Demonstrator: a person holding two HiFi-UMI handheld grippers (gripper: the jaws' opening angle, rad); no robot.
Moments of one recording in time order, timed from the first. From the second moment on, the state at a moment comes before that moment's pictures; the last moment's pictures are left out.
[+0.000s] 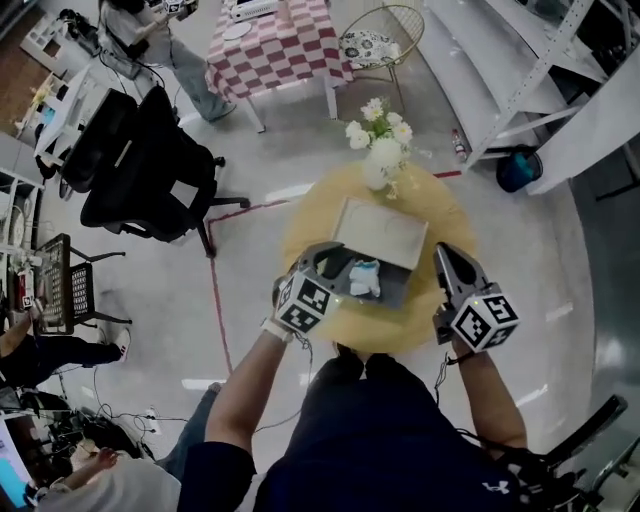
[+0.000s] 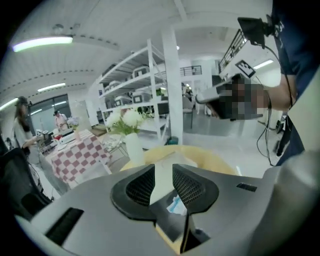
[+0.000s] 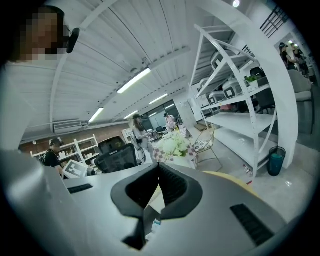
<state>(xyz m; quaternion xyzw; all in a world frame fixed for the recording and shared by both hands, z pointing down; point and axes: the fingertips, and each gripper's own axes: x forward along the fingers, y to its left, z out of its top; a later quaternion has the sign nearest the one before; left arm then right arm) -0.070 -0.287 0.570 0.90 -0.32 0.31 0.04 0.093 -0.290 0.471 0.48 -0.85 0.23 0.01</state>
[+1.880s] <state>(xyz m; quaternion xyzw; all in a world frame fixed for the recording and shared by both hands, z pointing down) -0.156 -0.241 0.299 0.85 -0.52 -0.05 -0.02 0.030 -0.254 0.293 0.43 -0.90 0.02 -0.10</state>
